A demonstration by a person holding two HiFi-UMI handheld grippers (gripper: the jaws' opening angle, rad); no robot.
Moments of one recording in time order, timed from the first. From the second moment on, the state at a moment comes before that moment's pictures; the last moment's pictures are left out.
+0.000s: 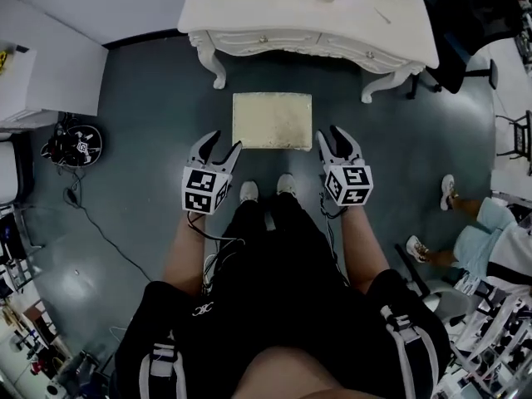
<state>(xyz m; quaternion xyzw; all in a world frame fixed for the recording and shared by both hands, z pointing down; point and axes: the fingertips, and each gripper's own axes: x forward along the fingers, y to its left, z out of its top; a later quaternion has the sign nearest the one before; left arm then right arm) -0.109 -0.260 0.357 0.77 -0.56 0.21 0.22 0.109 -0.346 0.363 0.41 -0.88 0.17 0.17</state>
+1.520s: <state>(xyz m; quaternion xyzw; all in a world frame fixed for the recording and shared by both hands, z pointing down) -0.152 -0.238 0.911 0.79 -0.52 0.28 0.19 0.125 -0.317 0.886 0.30 -0.90 0.07 0.31</state>
